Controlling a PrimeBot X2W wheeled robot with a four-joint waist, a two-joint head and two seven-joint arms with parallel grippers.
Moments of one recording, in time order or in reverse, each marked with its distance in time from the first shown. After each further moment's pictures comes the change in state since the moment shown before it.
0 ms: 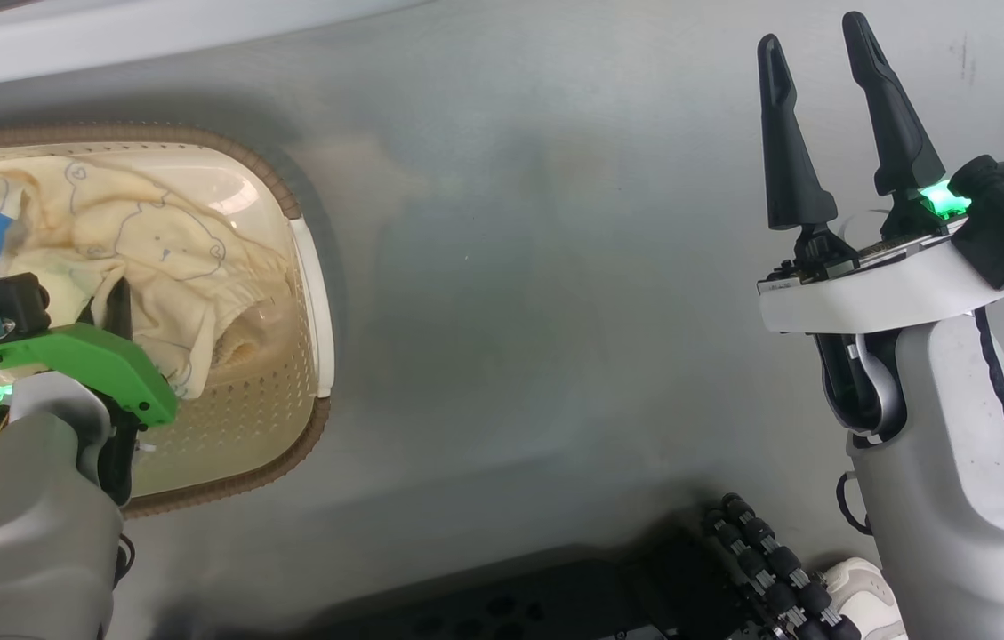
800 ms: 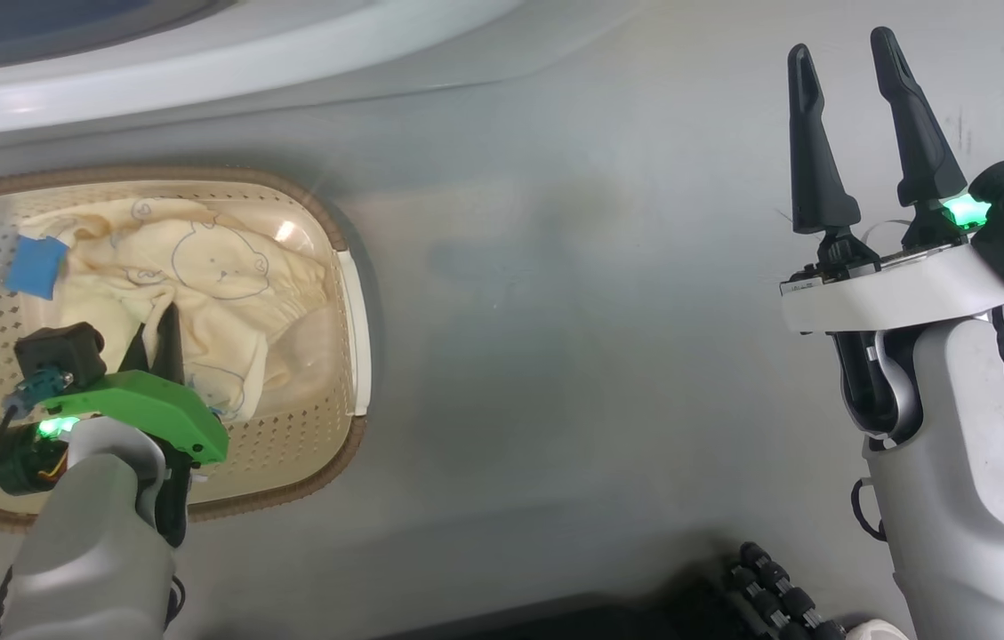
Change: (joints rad) left arm 0.082 -0.057 -0.019 -0.038 0.009 0.000 -0.140; right arm 0.006 -0.004 -0.043 0.034 0.000 0.000 0.000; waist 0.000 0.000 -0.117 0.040
